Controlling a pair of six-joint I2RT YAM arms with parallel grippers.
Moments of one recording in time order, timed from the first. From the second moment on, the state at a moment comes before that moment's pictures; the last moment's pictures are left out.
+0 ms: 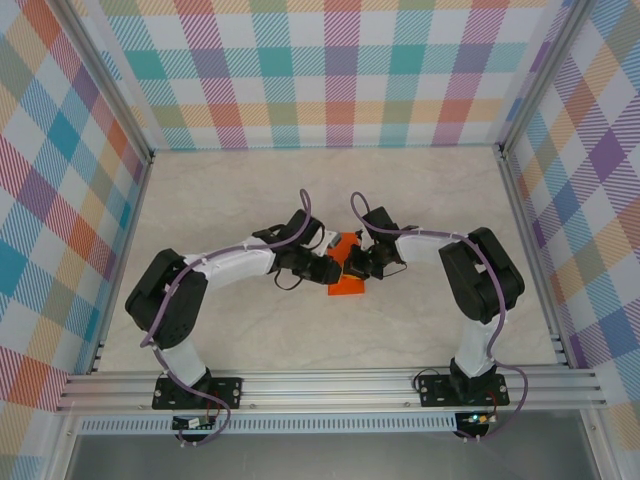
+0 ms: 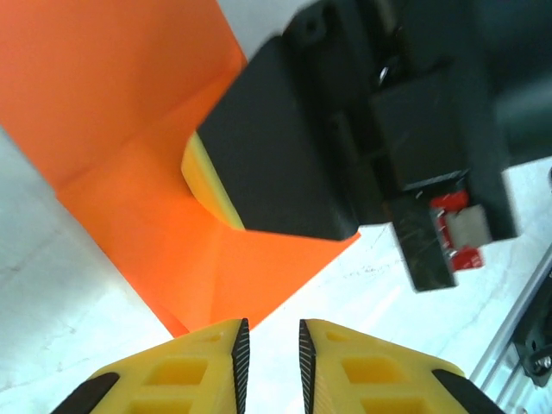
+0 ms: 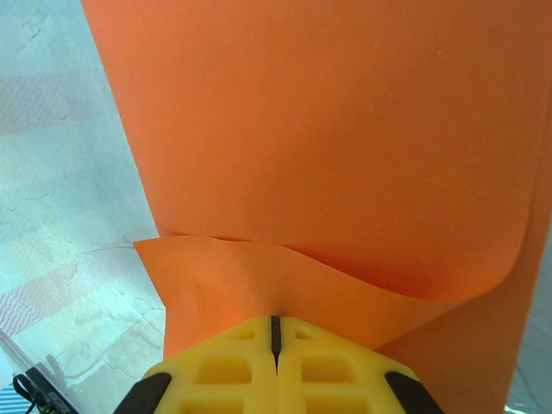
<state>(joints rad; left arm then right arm) -0.69 1.73 1.09 -0.39 0.44 -0.35 0.52 1.86 1.01 -0.32 -0.49 0.71</state>
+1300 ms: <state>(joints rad) -0.70 1.86 1.03 -0.31 0.49 -0.37 0.52 1.86 1.02 -0.32 -0.49 0.71</state>
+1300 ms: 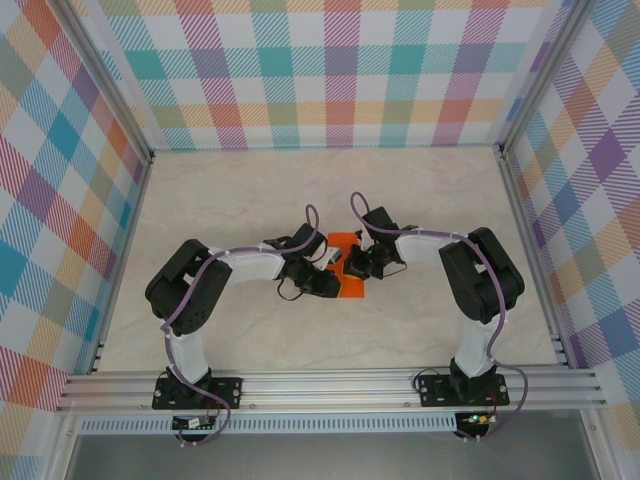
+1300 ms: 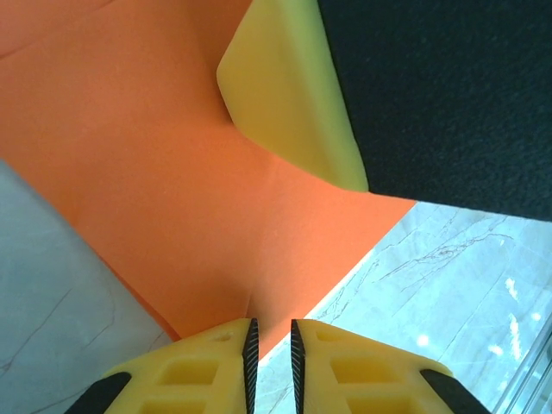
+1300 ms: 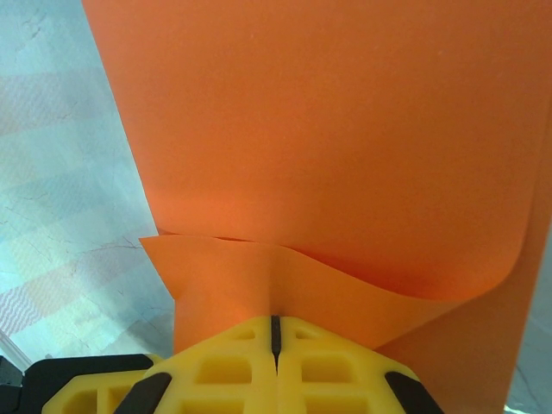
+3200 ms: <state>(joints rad) -0.66 1.78 0.95 -0.27 0.50 -0.40 0.53 1.88 1.04 -0.37 -0.51 0.68</state>
